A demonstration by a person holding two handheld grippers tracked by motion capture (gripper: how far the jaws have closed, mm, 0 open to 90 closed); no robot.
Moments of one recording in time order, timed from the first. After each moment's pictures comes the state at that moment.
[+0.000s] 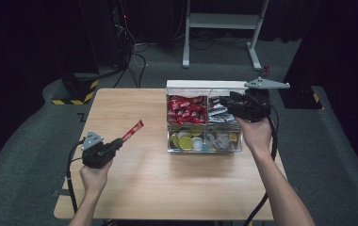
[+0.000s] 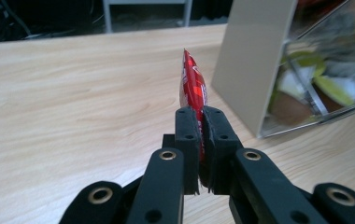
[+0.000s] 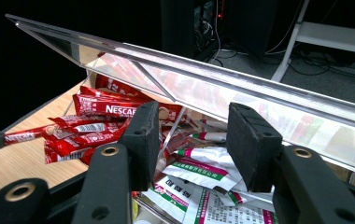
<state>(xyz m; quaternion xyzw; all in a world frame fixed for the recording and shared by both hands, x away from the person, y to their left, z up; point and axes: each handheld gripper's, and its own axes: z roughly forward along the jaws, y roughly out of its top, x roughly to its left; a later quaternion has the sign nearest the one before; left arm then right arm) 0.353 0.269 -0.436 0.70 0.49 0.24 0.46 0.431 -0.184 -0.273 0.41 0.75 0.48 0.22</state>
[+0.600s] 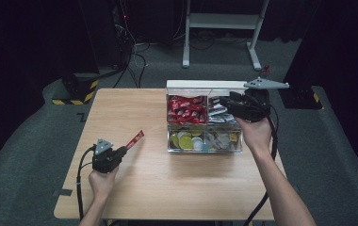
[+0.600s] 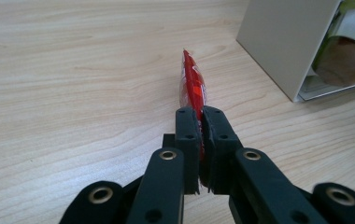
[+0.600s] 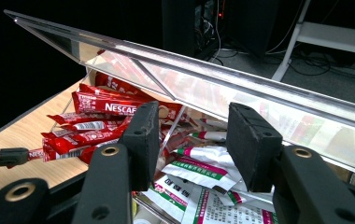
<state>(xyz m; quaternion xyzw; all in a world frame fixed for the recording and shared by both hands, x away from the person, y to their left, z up) 0.362 0.258 -0.482 0.71 0.52 0.23 0.41 0.431 -0.184 -0.274 0.41 0.75 0.47 0.22</state>
